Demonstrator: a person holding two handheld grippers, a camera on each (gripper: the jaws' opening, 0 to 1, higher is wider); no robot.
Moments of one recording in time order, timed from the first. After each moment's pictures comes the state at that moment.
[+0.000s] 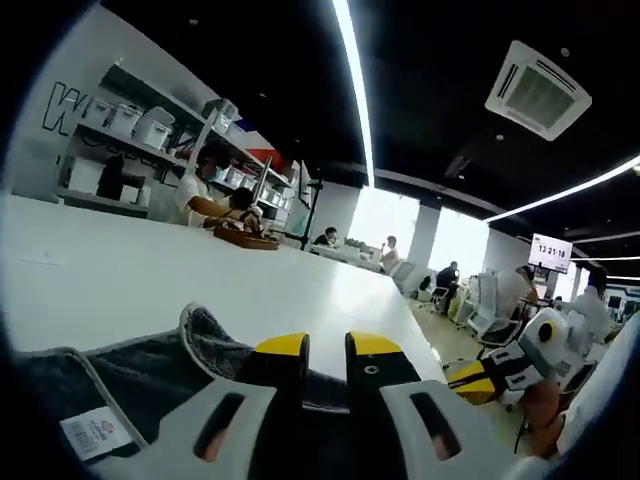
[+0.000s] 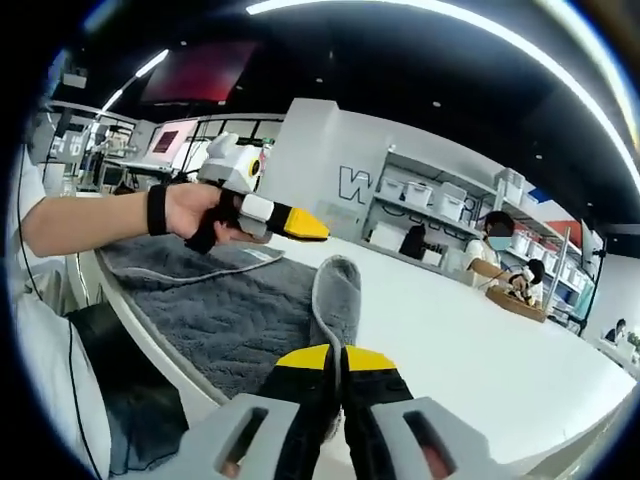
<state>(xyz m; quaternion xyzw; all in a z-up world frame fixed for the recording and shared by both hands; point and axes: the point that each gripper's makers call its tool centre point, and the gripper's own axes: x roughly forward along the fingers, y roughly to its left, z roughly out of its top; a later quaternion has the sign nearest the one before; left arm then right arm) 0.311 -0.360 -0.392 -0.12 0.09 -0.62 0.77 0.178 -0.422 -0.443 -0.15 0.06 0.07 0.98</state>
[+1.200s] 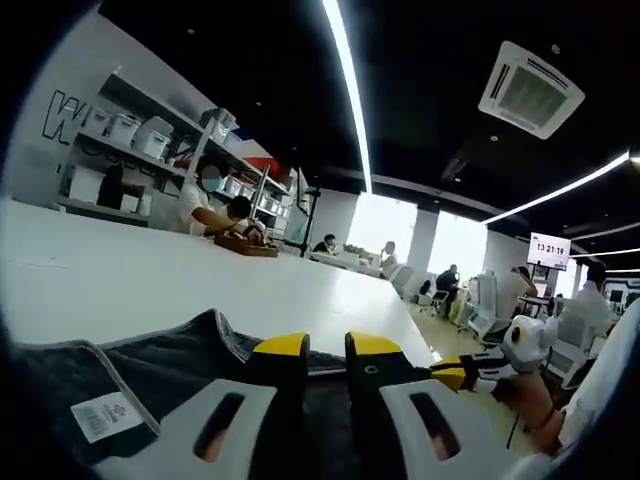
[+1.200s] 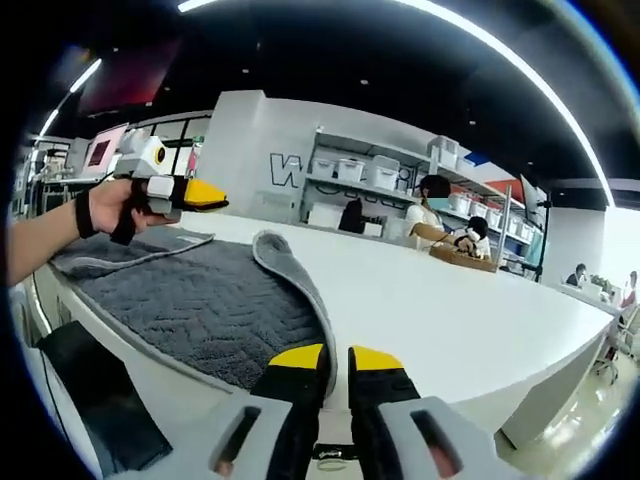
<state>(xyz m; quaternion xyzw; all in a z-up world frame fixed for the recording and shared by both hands) 0.301 -0.339 -0.393 -0.12 0.07 -0.62 0.77 0.162 -0.481 -0.470 -0.09 0.08 -0.06 0.99</state>
